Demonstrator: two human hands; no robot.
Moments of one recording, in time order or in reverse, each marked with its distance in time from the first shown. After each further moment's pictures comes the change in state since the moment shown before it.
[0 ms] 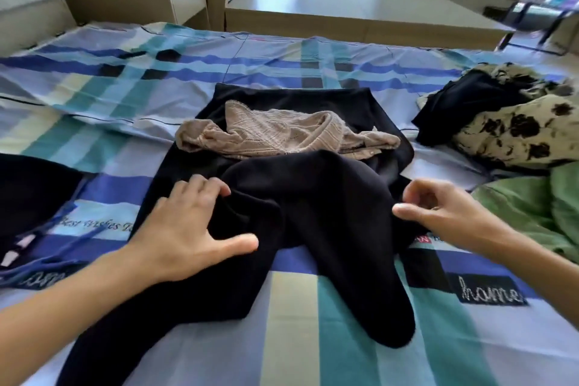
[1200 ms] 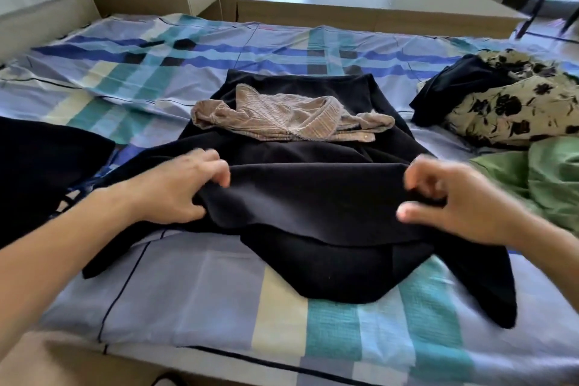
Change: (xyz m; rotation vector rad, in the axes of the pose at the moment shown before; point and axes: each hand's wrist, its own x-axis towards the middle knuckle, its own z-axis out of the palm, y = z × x) left_hand -0.021 -0.020 -0.034 0.092 -0.163 0.395; right_hand -0.076 -0.028 -0.034 -0.163 -0.029 -0.389
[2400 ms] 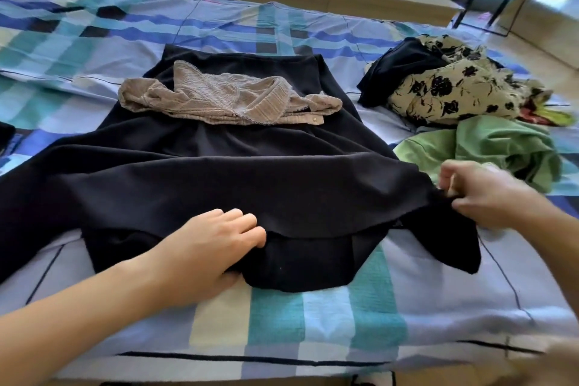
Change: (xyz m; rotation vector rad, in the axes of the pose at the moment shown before) left_hand 0.014 0.122 0.078 0.185 -0.013 0.308; right_hand -0.062 0.063 -0.048 -0.451 -0.171 0.746
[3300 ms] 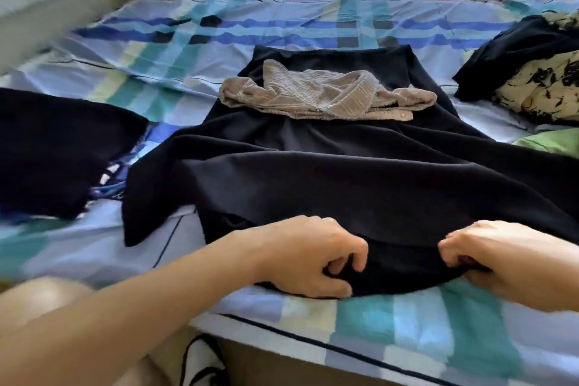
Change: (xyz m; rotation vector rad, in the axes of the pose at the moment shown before) left_hand -0.001 0.016 -0.027 -0.387 -0.151 0.002; right_hand -0.024 -0.073 0.064 -0.212 -0.220 -0.765
